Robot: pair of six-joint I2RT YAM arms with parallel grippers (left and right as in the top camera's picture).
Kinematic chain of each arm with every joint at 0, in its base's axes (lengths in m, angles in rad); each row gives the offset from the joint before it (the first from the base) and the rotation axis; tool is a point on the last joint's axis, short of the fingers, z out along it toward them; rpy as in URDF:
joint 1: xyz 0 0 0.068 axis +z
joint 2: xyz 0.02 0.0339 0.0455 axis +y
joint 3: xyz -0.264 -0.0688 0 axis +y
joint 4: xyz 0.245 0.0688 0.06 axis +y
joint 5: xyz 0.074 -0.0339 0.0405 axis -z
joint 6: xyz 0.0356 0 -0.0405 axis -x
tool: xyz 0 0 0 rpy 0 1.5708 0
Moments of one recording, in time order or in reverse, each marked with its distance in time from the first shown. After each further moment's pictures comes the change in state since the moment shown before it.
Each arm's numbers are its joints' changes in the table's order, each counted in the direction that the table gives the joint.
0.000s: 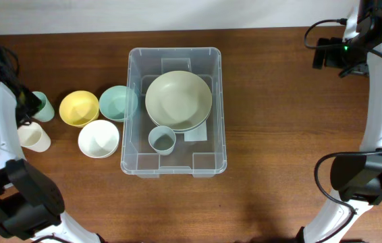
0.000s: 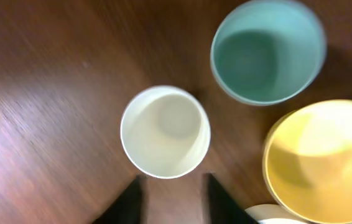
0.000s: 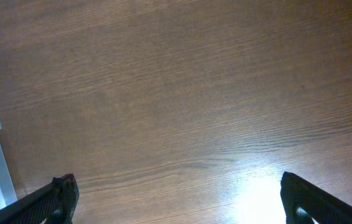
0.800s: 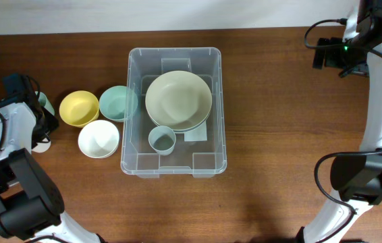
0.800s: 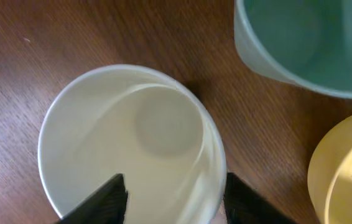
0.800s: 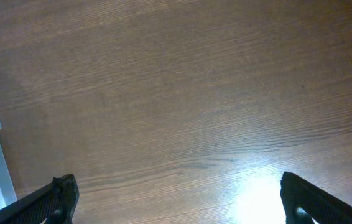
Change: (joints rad) left arm 0.004 0.000 0.349 -0.352 0.000 -0.009; right arm 0.000 0.000 0.000 0.000 0.000 0.000
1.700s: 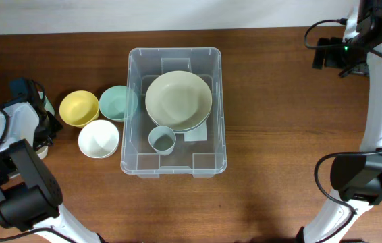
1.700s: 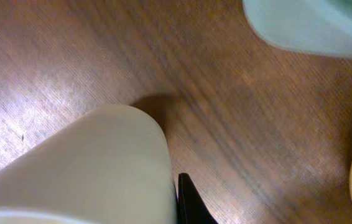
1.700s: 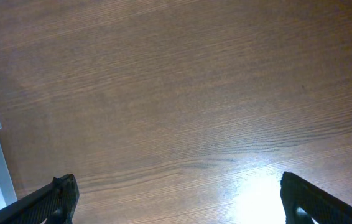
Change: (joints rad) left arm 0.000 0.068 0.007 0.000 0.000 -0.067; right arm 0.000 0.000 0.000 0.000 0.000 0.000
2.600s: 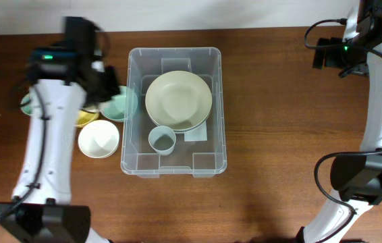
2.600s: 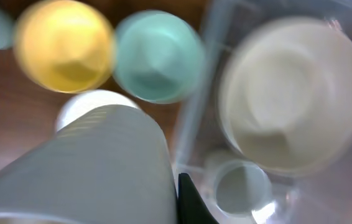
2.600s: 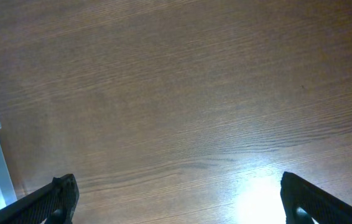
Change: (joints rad) left arm -0.544 -0.219 -0.523 0.576 0.252 0.000; right arm 0.000 0.000 0.000 0.000 0.000 0.000
